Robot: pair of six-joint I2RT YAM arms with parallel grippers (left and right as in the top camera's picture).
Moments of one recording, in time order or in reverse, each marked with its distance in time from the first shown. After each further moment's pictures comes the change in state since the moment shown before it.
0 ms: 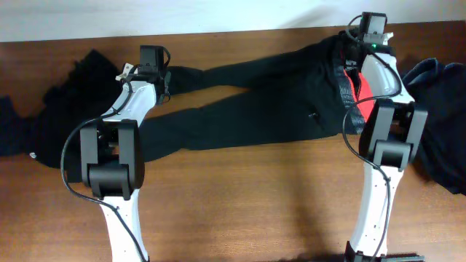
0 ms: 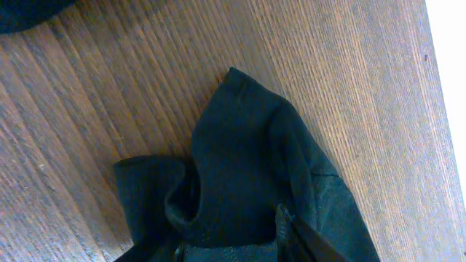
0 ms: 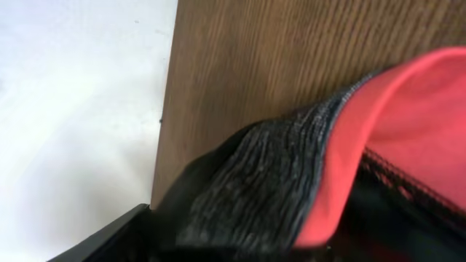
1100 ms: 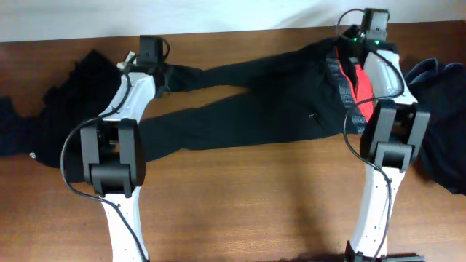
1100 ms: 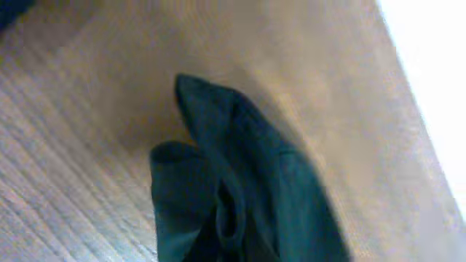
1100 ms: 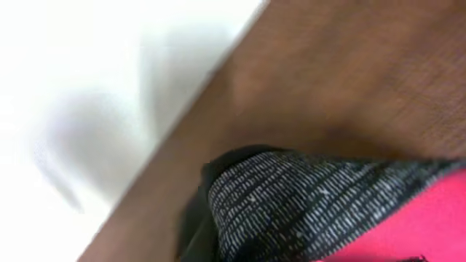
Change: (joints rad) left arm 0.002 0.027 0.167 -0.135 0.050 0.158; right arm -0.006 -0.048 0.031 -0.065 -0.130 -0.437
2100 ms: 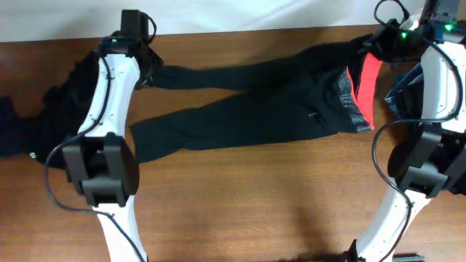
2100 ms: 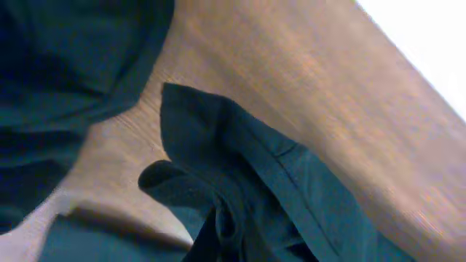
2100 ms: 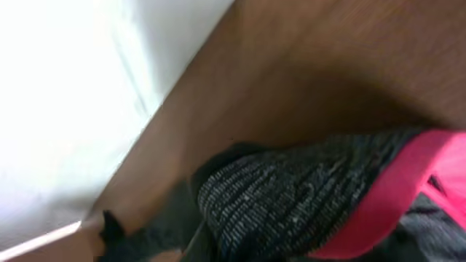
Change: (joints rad) left arm 0.023 -0.113 0.228 -0.477 -0.011 0.279; right arm -0.158 -0.287 0.014 -0.551 -0.403 -0.204
